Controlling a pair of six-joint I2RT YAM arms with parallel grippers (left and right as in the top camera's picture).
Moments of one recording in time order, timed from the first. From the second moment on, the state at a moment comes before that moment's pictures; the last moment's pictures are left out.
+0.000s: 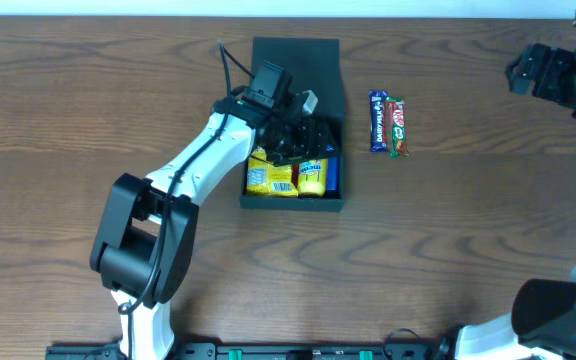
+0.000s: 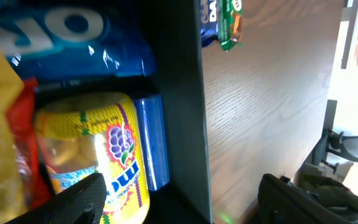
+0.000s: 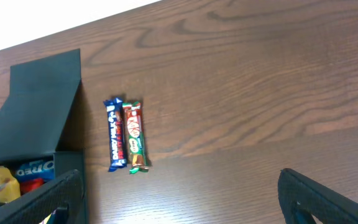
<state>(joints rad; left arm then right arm) -0.45 1.99 1.48 -0.60 0.68 -0.45 -0.34 1.70 1.92 -1.16 -0.25 0.00</state>
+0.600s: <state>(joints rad) -0.40 1.76 1.56 -0.78 -0.12 -0.21 -0.06 2.11 1.85 -0.98 -0.28 0.07</state>
